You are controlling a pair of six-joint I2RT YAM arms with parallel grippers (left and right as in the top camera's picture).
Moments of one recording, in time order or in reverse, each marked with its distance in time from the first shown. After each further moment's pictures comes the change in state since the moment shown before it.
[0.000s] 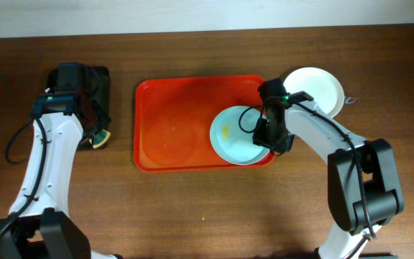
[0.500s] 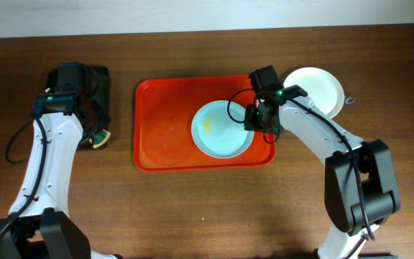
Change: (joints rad) left arm 0.000 0.000 0.000 0.000 0.003 0.000; right arm 0.040 0.005 0.088 0.138 0.037 -0.156
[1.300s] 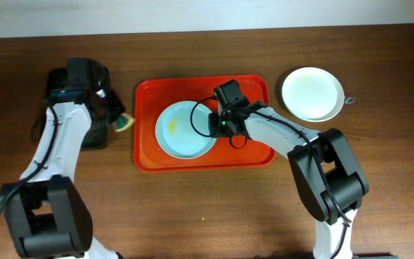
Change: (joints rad) left arm -0.010 0.148 -0.004 0.245 0.308 0.149; right arm 0.168 0.148 -0.011 0.313 -0.149 -0.055
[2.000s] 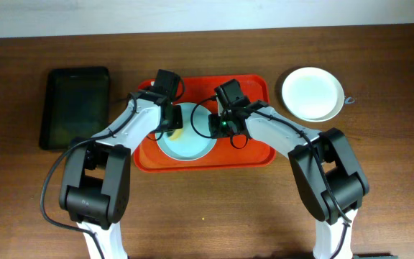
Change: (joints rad) left arm -0.370 0.251 0.023 0.090 -0.213 0.064; right arm -0.001 0.000 0.001 -0.013 -0.018 -0.055
